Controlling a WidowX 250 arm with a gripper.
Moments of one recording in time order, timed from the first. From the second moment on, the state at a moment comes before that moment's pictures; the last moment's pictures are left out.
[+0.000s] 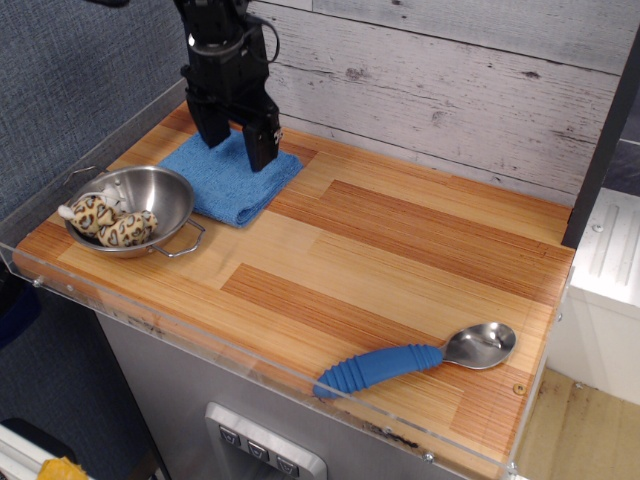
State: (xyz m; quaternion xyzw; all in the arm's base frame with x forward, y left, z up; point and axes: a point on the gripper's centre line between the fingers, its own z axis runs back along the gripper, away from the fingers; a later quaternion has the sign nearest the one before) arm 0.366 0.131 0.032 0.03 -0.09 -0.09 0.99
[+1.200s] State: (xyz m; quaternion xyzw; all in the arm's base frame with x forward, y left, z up) arm 0.366 0.118 0.011 0.00 -0.07 -0.07 0.99
